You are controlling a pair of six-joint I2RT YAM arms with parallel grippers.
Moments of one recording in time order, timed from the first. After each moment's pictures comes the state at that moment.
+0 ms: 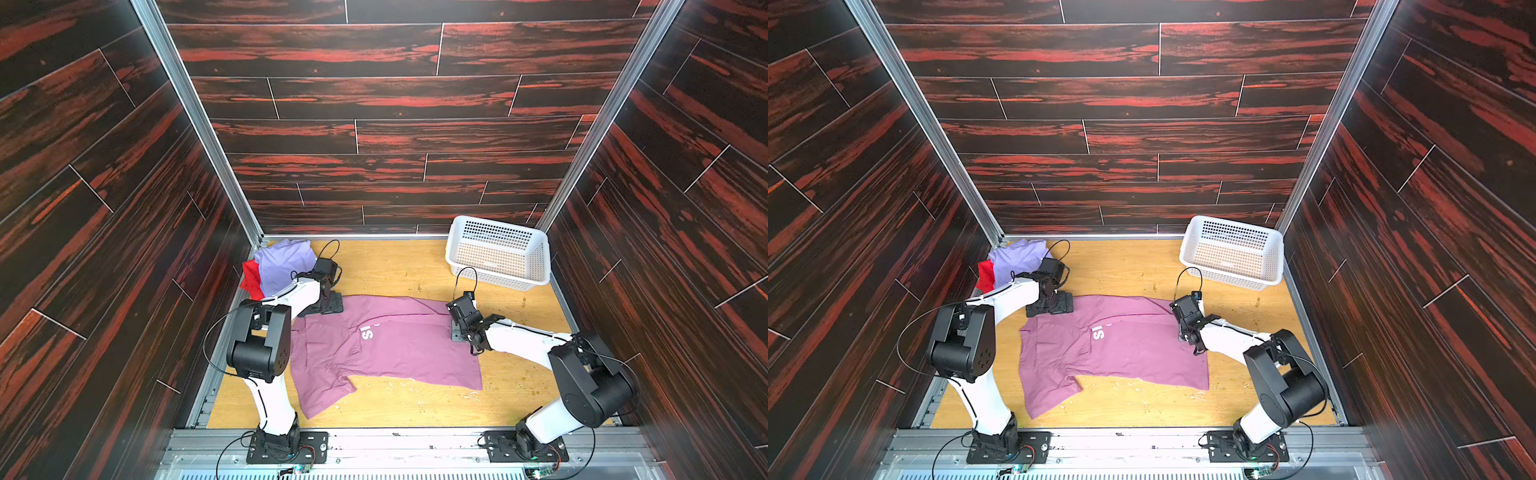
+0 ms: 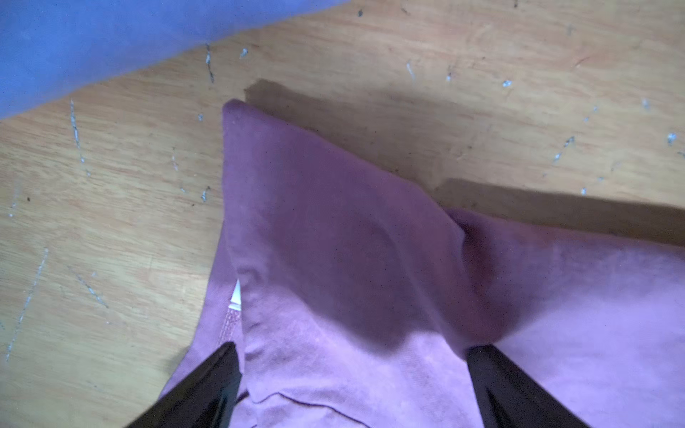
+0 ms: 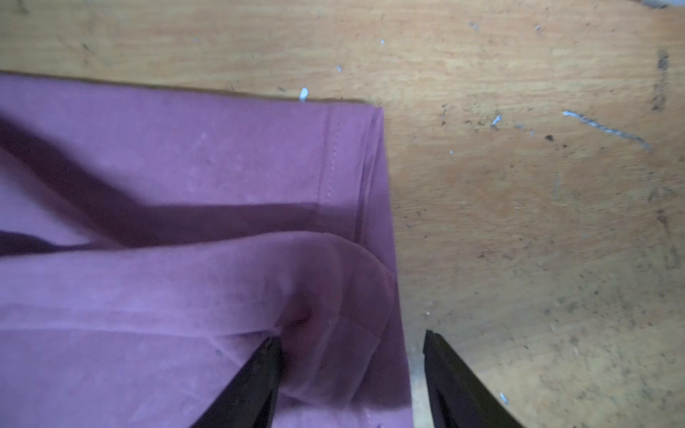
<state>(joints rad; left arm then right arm) -0.17 1.87 1.24 -0.66 -0.21 -0.36 0.56 1.60 0.78 -0.32 0.42 0.50</state>
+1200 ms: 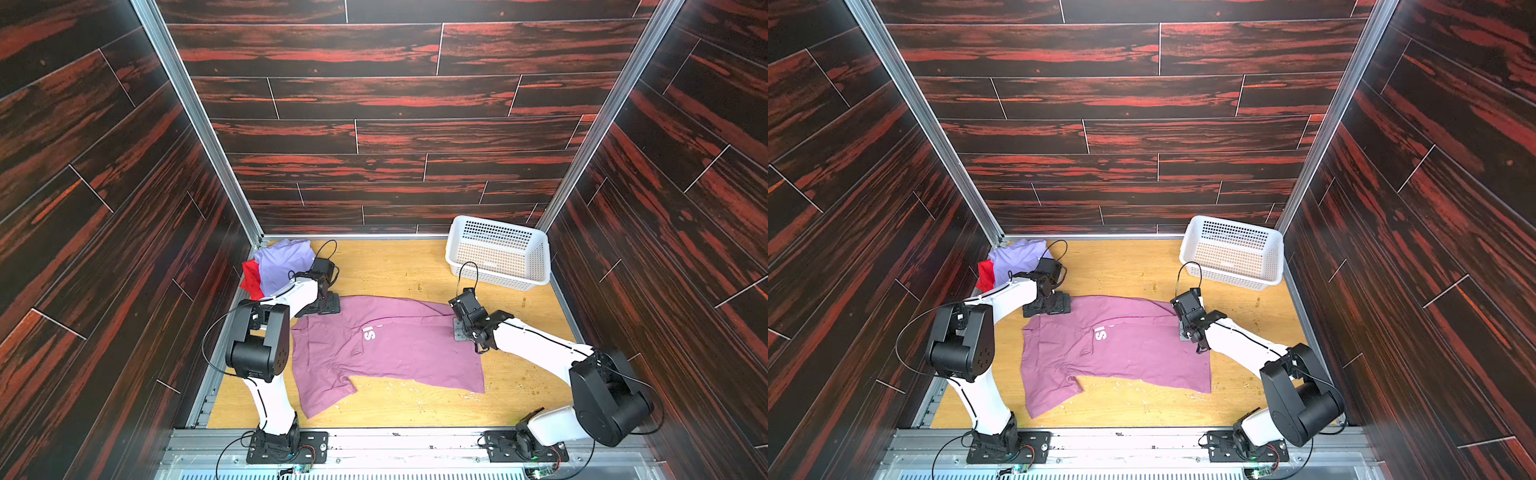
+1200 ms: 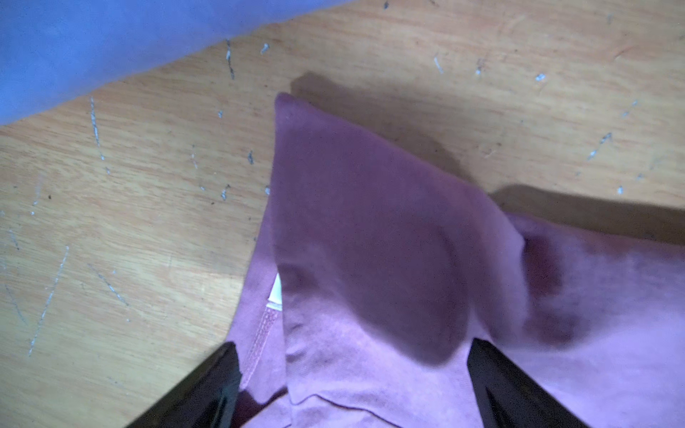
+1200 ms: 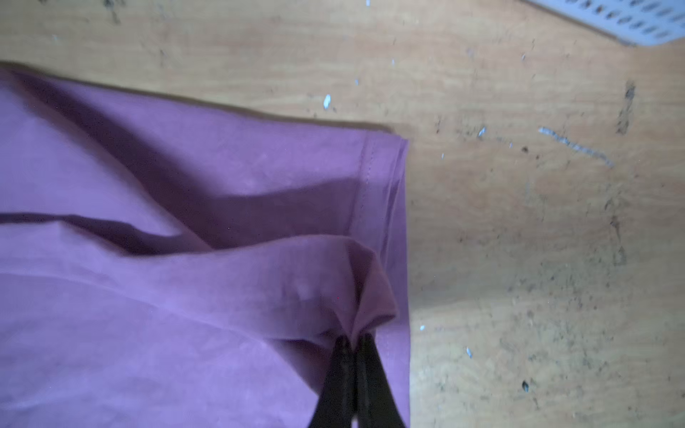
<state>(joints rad) -0.15 1.87 1.24 -0.68 -0.22 -0.34 0.58 1.47 0.83 -0.51 0.38 0.45</state>
